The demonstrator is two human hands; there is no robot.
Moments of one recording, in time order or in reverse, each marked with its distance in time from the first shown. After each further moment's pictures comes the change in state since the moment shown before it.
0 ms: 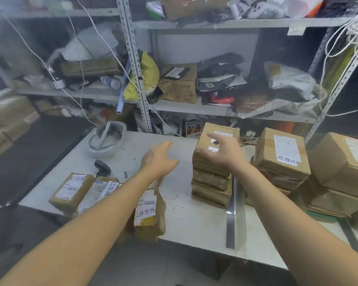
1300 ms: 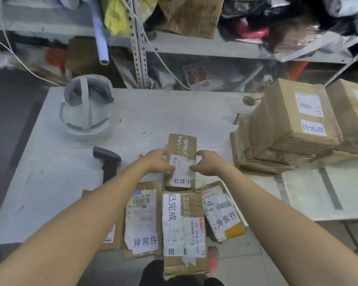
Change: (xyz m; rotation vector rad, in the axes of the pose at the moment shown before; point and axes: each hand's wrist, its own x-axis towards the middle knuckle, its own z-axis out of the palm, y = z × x) left_hand 0.167 -0.276 0.064 -0.209 -0.871 -0.071; right_hand 0.093 -0.062 0.304 -0.056 -0.573 0.651
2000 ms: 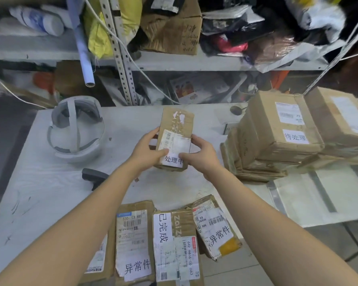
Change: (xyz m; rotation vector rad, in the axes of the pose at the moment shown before) left_hand -0.010 0.050 -0.036 -0.456 0.330 0.332; right_hand -0.010 -0.024 -0.034 0.884 0.318 -0.152
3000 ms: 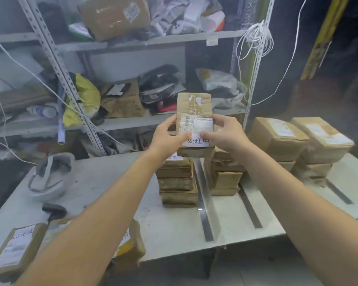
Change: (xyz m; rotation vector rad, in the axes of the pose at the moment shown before) left_hand -0.118 0.281 0.299 0.012 0.104 0.439; right_hand -0.150 -0.089 -0.398 -0.187 0.194 -0.497
